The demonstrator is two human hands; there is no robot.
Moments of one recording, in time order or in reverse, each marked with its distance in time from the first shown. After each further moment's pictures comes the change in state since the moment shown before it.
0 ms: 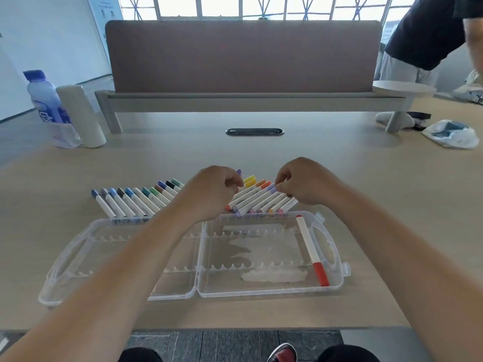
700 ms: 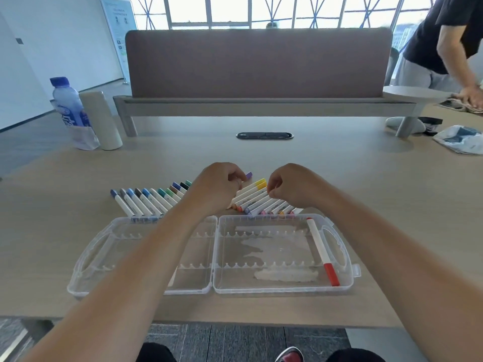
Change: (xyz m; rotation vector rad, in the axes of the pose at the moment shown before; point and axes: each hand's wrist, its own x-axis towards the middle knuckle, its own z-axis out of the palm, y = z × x) left_hand 0.003 -0.007 -0.009 -0.077 0.095 -0.062; right_hand 0.013 -0.024 0.016 -0.032 -0.044 -0.070
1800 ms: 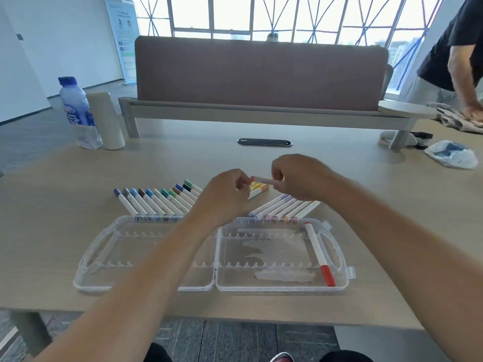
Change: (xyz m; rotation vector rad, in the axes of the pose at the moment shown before) left_hand -0.015 0.005 0.008 -0.060 0.045 0.009; right_hand -0.013 -0.019 -0.034 -0.418 0.111 -0.165
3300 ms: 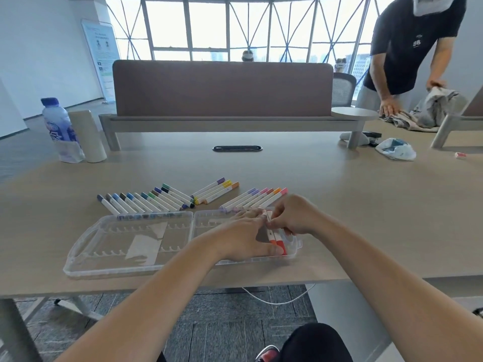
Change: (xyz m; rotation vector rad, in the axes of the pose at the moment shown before) left_hand -0.071 0.054 0.057 0.413 -0.582 0.232; right_hand -0.108 0.020 0.034 0.553 -0.181 0.336
